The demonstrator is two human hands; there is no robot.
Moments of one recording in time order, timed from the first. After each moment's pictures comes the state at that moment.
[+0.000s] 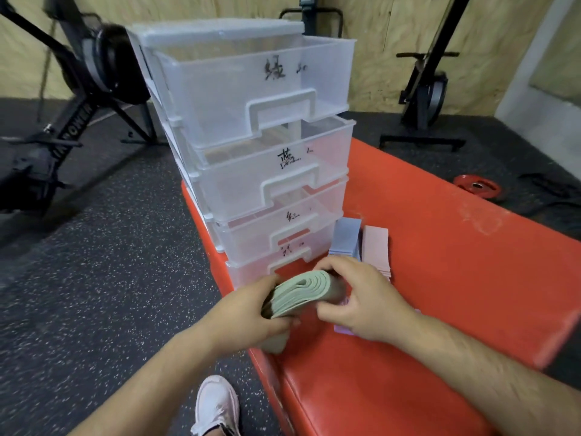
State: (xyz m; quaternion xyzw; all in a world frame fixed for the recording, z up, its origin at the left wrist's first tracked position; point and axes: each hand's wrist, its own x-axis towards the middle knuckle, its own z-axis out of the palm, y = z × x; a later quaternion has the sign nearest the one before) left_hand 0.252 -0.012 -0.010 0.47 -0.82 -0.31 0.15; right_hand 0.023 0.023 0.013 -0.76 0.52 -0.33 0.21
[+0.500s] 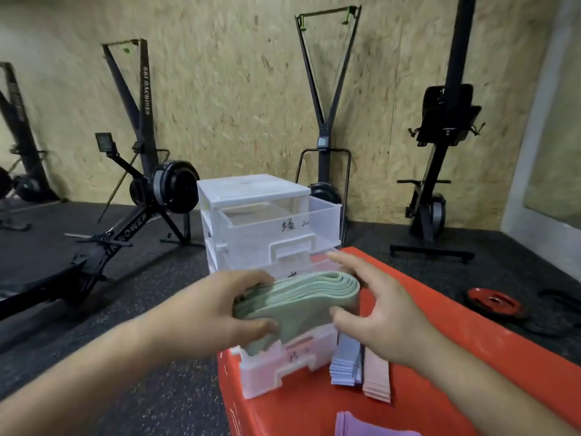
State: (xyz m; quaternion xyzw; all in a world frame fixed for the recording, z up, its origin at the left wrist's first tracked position) left_hand 0.275 0.050 0.230 0.44 -0.86 -0.15 0.21; right_hand 0.008 0.056 0.186 -0.76 0.43 -0.47 0.16
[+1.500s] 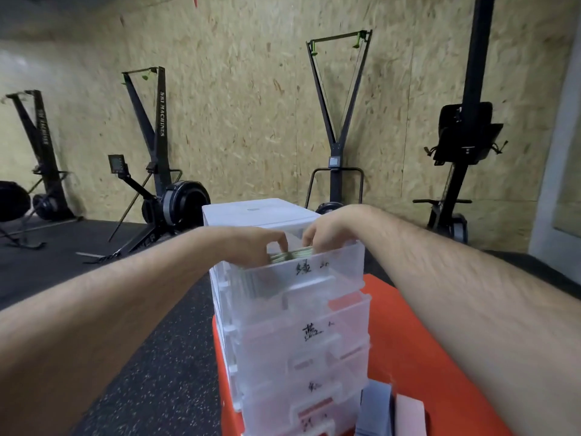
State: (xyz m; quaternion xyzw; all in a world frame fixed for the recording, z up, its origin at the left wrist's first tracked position) left_hand 0.249 -0.158 0.299 0.55 -0.83 -0.01 -0.02; right_hand 0.061 -0.181 0.323 -0.79 0.59 0.07 0.13
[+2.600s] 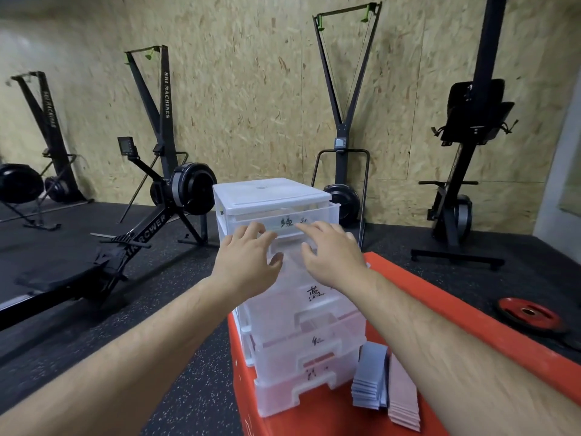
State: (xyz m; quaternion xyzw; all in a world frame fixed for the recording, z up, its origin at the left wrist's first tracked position) left_hand 0.260 -0.097 0.210 0.59 -0.76 0.17 0.23; right_hand 0.076 -0.121 0.205 -0.77 0.56 -0.29 -0.06
